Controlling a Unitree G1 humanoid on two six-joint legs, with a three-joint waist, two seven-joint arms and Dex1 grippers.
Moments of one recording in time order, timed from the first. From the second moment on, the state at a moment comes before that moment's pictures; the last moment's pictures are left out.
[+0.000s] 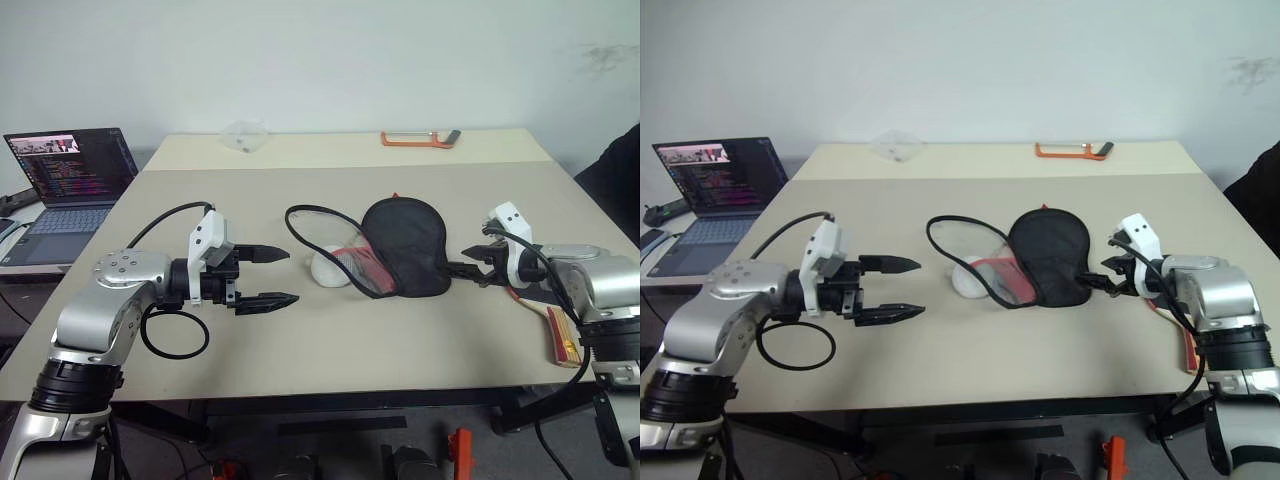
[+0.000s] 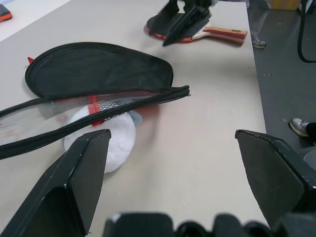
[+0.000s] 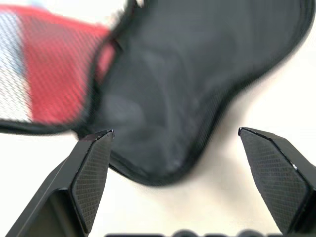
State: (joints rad) left arm -0.47 0.82 0.04 -0.08 -0.52 0.45 -1.25; right arm -0.66 -0.70 -0.07 0.08 0.33 0.97 0.87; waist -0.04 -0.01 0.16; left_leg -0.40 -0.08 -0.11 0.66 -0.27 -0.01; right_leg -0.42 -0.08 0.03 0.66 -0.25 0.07
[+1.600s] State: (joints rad) left arm -0.73 0.48 -0.21 0.07 -0.31 0.25 -1.21; right arm -0.07 -0.56 -0.52 -0.27 0.40 1.09 0.28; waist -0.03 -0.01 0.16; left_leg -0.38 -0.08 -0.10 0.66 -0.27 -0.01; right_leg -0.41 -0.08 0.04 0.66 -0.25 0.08
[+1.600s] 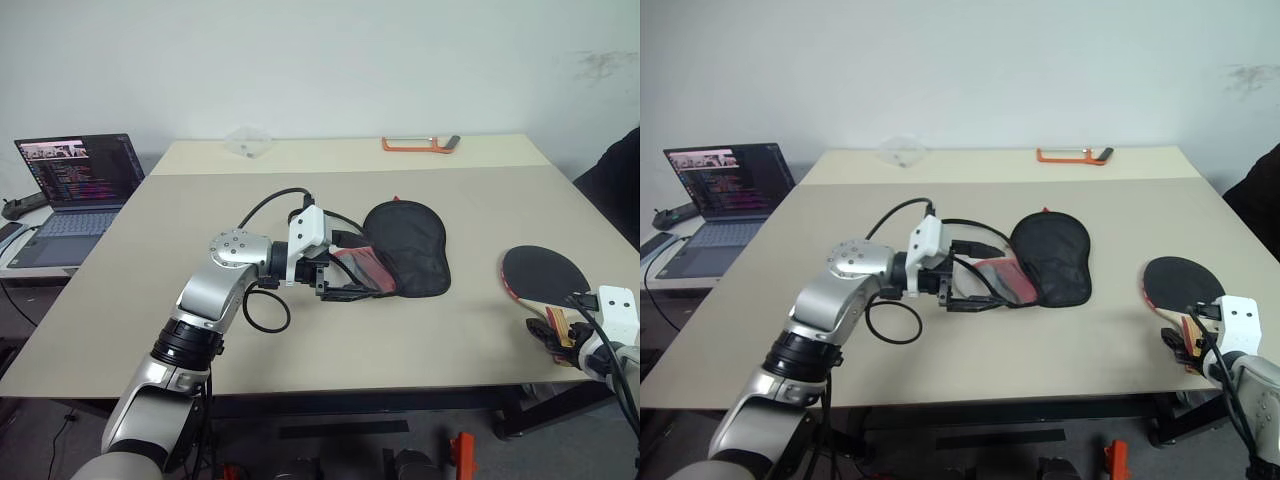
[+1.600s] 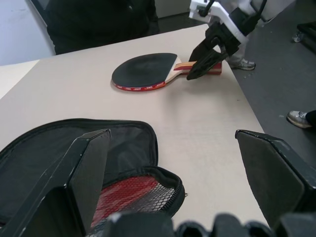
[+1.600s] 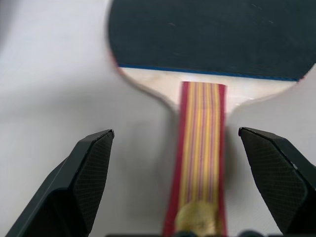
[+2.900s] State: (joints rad) left arm -0.59 0.65 -0.06 -0.02 -0.40 0.38 -1.19; right arm -0.62 -0.34 -0.24 -0.21 0.39 1.19 0.13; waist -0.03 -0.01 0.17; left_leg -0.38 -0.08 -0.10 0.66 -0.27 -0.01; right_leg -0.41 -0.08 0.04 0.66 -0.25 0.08
